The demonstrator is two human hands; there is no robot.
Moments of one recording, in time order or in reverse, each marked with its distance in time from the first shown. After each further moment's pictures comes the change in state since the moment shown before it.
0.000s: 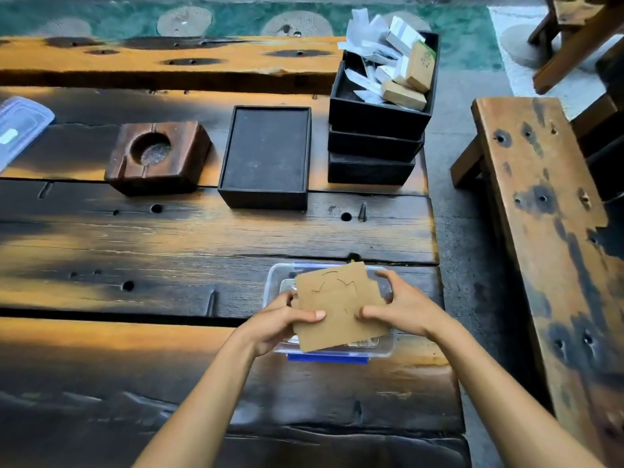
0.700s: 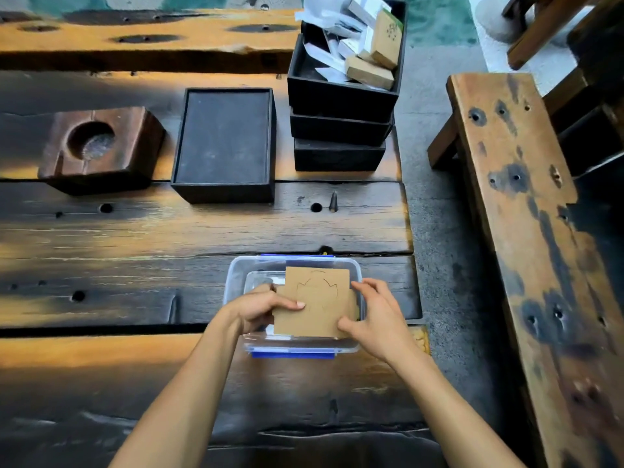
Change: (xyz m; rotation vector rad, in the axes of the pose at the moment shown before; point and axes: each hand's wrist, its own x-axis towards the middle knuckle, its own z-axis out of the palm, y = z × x) left_hand 0.068 0.011 0.005 0.154 0.004 -0.205; right_hand -0.001 0.029 0.036 -0.026 0.268 -0.026
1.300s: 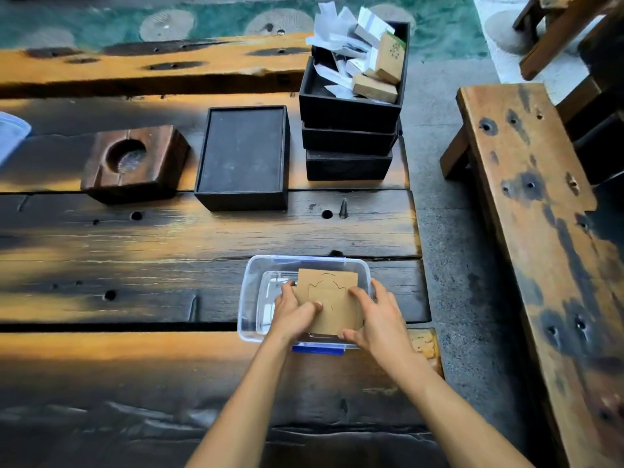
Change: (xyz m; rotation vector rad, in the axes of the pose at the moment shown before) left_hand -0.007 -0.025 0.059 0.201 0.480 0.207; right_hand 0.000 0.005 0.022 -0.295 0.033 -0.084
